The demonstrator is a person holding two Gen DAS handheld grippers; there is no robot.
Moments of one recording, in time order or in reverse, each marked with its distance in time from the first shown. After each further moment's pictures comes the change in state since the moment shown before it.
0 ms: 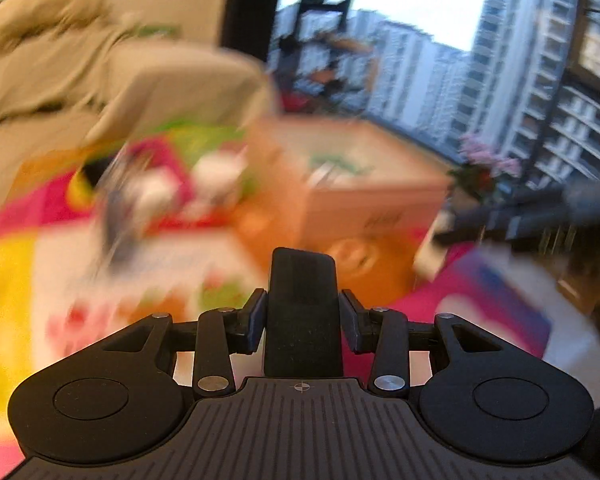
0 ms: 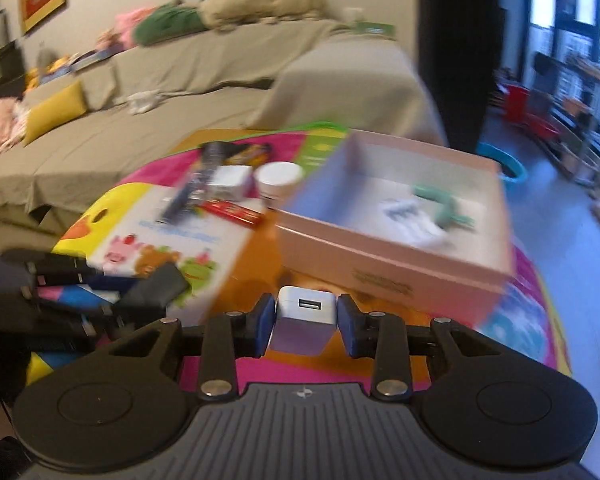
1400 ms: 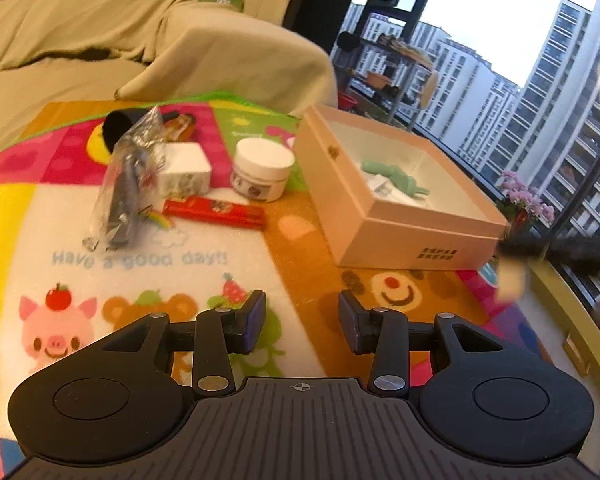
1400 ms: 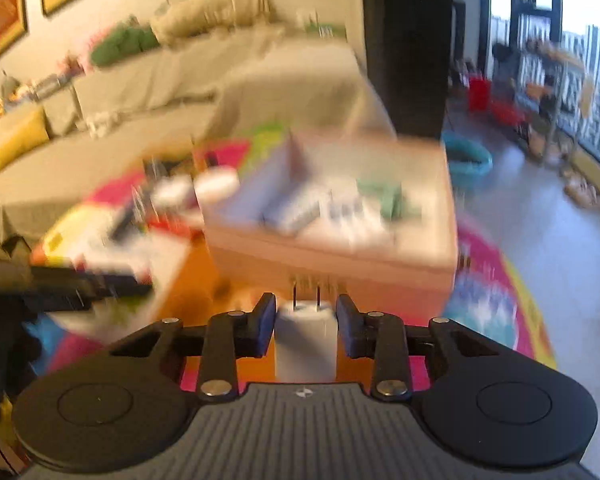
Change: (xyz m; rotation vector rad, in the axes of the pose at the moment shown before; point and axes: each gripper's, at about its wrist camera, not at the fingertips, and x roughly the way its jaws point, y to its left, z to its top) left arm 0.047 0.035 -0.003 -0.257 0.045 0.092; right arm 0.013 -0.036 0.007 0.074 -0.060 -0.058
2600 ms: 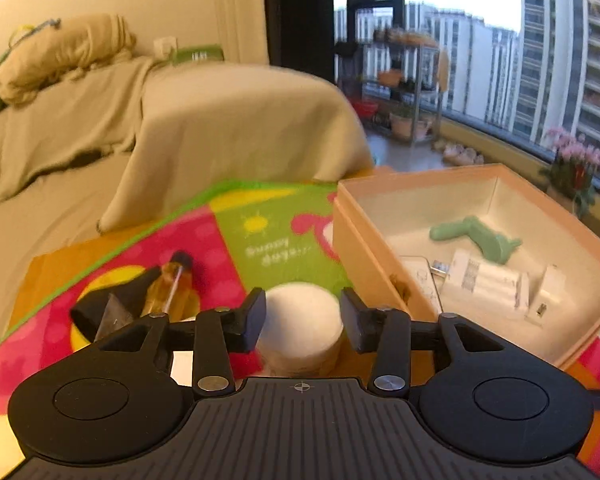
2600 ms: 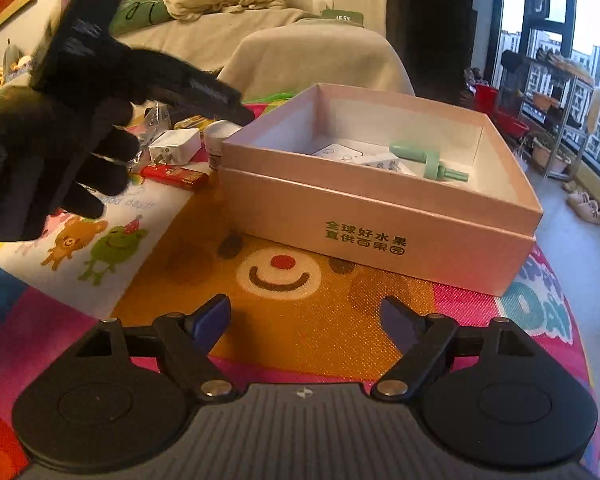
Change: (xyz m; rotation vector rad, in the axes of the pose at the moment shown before) left arm 0.099 -0.017 0.097 0.305 -0.086 0.188; right arm 0.066 0.033 -0.053 -0.056 0.034 -0.035
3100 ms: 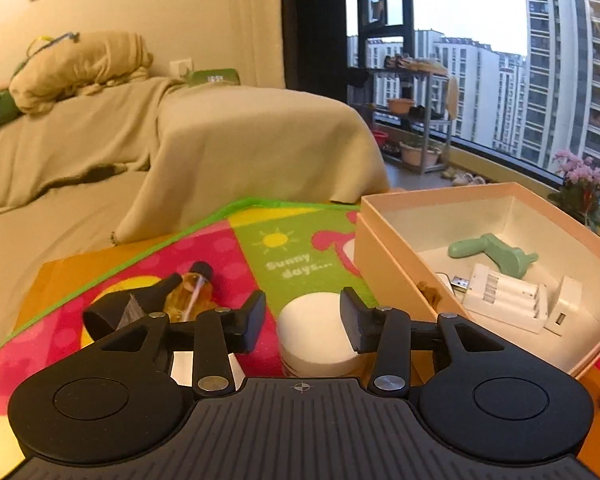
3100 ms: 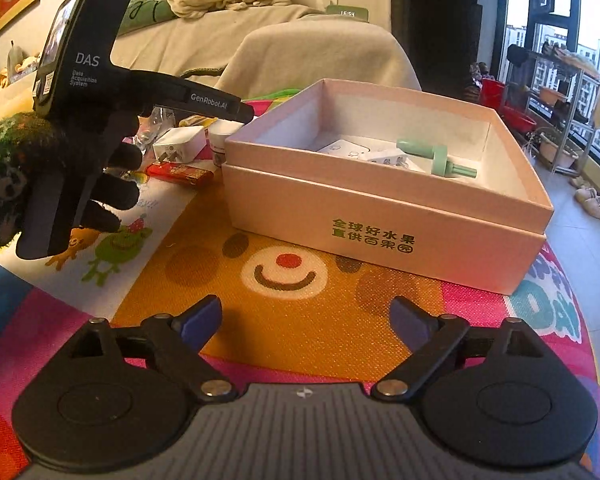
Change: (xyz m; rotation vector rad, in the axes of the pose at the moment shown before) left arm -0.004 0.015 -0.010 -0.018 -0.073 0.014; right arm 0.003 -0.001 0.003 -0.001 0.011 0.023
